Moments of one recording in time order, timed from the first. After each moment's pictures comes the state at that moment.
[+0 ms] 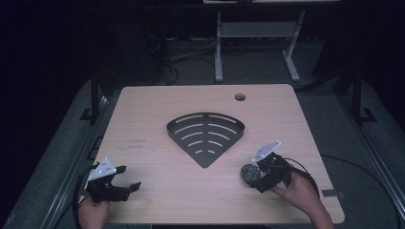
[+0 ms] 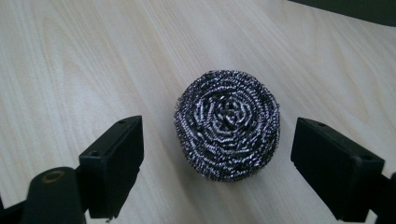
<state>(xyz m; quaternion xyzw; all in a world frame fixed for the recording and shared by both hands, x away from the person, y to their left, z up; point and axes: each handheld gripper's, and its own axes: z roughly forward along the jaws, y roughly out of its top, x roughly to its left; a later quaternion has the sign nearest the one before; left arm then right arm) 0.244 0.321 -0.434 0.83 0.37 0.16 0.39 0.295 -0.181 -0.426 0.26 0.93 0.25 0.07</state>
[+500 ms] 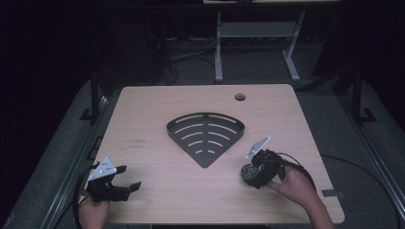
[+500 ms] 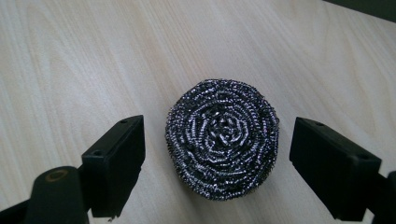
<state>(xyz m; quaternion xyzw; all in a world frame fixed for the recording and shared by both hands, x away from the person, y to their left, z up) 0.245 0.321 -0.434 0.83 0.37 0.16 0.40 0.311 -0.167 -0.427 0.25 0.94 0.21 0.05</state>
